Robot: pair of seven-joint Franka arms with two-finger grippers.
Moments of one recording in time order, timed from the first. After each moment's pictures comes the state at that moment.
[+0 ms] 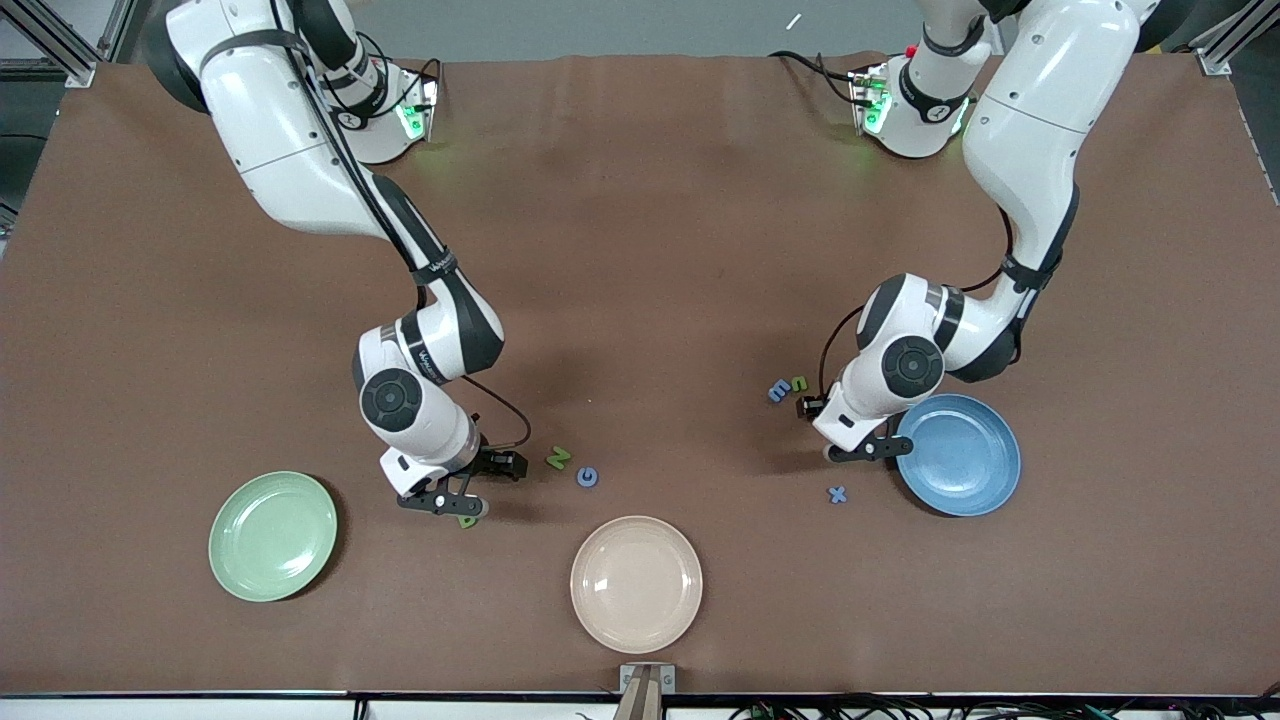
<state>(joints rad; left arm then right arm) -0.16 0.65 -0.21 -1.84 0.11 2.37 -0.52 0.34 0.83 0.05 -1.50 -0.03 2.41 0.50</state>
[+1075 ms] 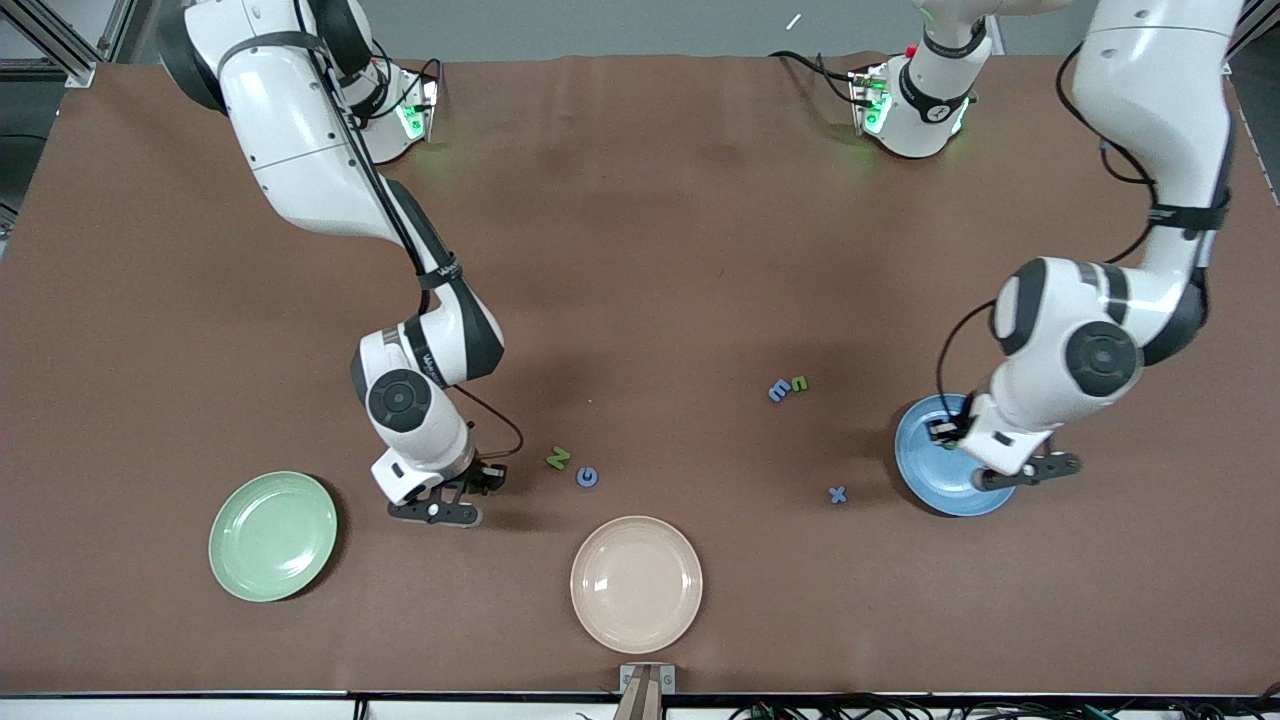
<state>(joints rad) 0.05 0.49 -0.14 -1.77 0.11 2.23 -0.34 0.39 0.84 -0.08 -1.42 -0.07 2.41 0.44</state>
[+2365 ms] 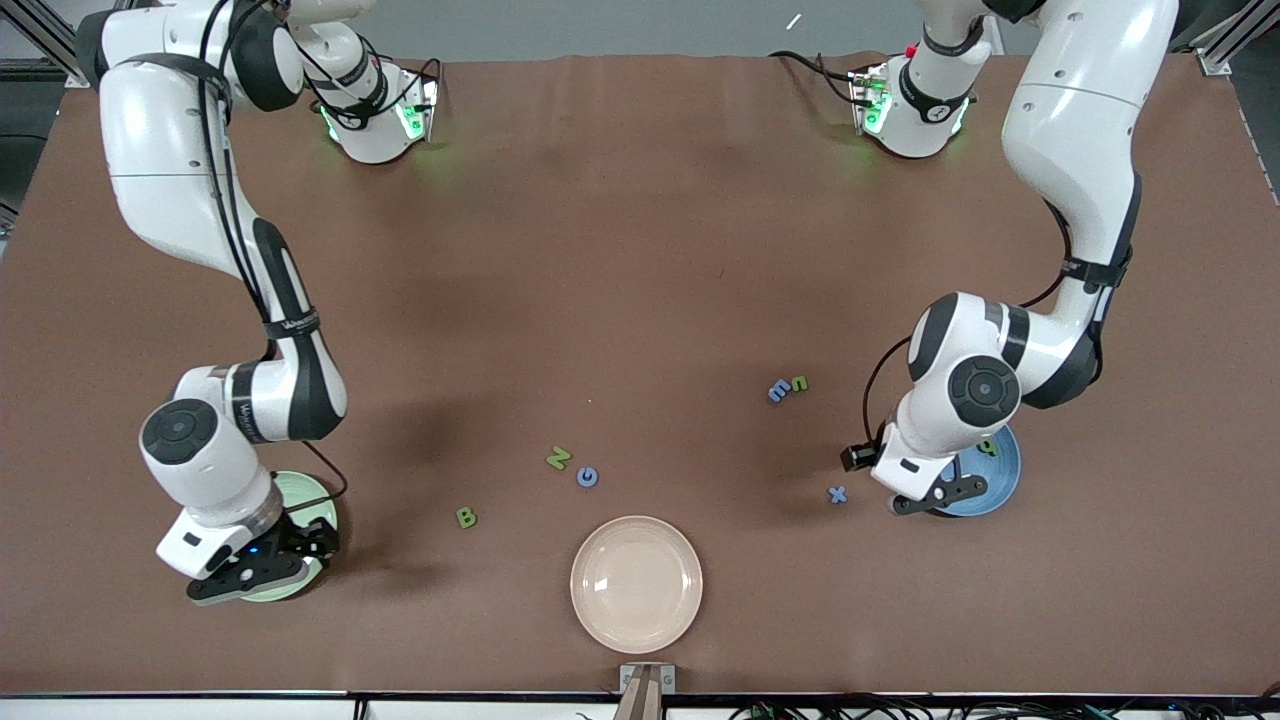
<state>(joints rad) -0.15 0.71 -0.16 -1.53 0.15 2.25 -0.61 0.14 0.86 -0.06 -1.34 -0.11 2.56 -0.05</state>
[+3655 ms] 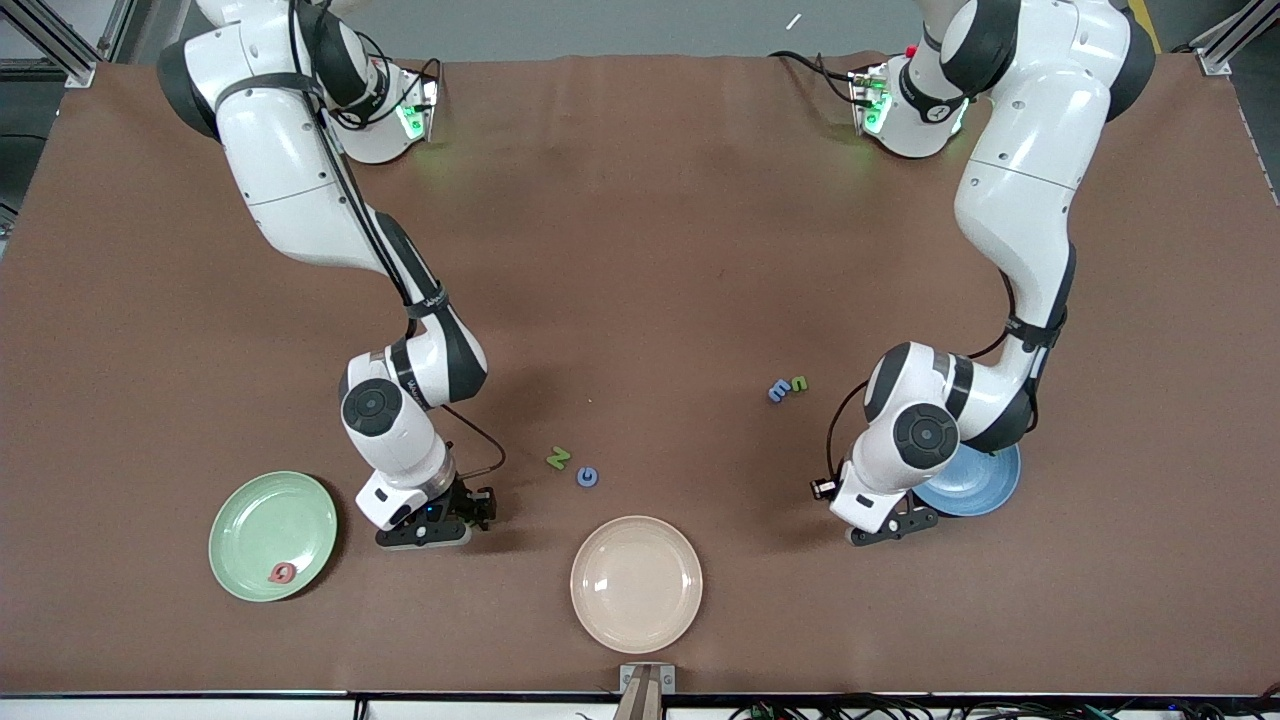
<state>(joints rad) -0.19 0.90 -0.15 -1.38 0.16 2.29 -0.64 0.32 0.93 -0.02 -1.42 -0.06 2.66 0.28</state>
